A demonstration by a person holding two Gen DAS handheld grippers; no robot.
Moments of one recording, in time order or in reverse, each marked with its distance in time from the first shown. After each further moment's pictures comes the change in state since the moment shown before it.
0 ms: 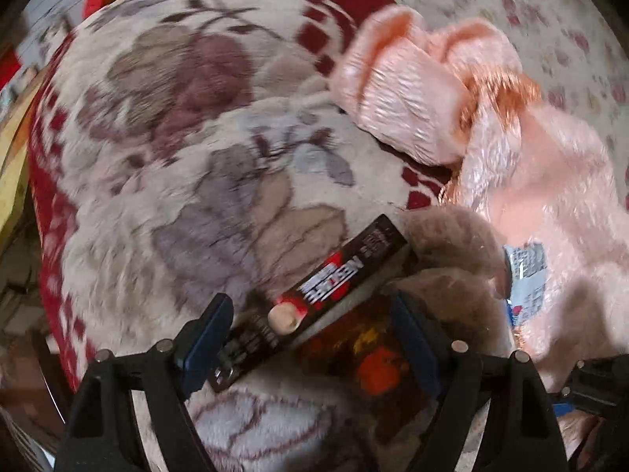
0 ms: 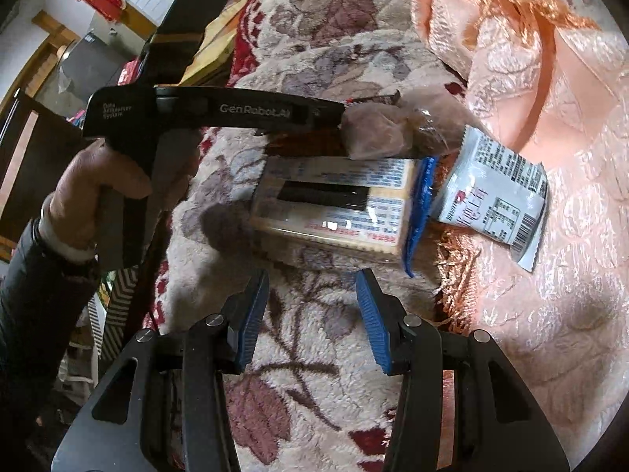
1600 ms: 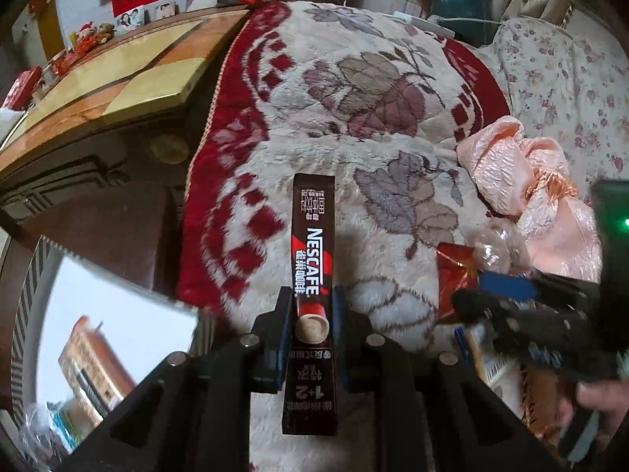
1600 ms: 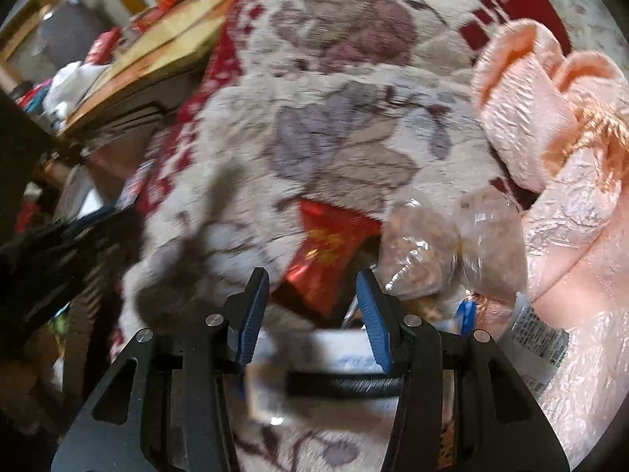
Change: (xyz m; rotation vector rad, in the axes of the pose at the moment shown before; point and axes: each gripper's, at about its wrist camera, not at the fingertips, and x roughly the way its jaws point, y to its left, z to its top) left arm -0.088 0.073 -0.116 -0.462 -0.187 0.137; right arm 0.069 0.039 0.095 -0.100 0.022 -0.207
